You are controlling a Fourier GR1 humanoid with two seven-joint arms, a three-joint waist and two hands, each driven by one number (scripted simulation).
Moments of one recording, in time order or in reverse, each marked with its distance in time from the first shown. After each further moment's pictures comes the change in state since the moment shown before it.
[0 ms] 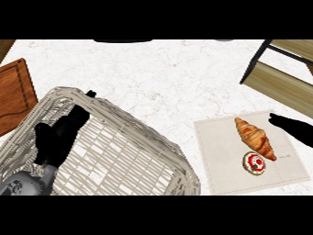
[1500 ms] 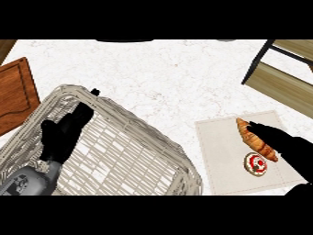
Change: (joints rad) left arm -0.041 -0.002 -0.032 0.043 0.025 0.008 -0.027; right arm -0.015 0.209 0.100 0.111 0.319 -0.010 0.029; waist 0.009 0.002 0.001
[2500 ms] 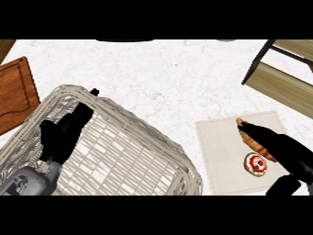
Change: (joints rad) left arm 0.004 -0.003 0.005 -0.006 -0.001 0.000 0.001; right arm -0.058 0.109 0.014 0.204 0.138 -0.012 -0.100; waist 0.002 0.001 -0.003
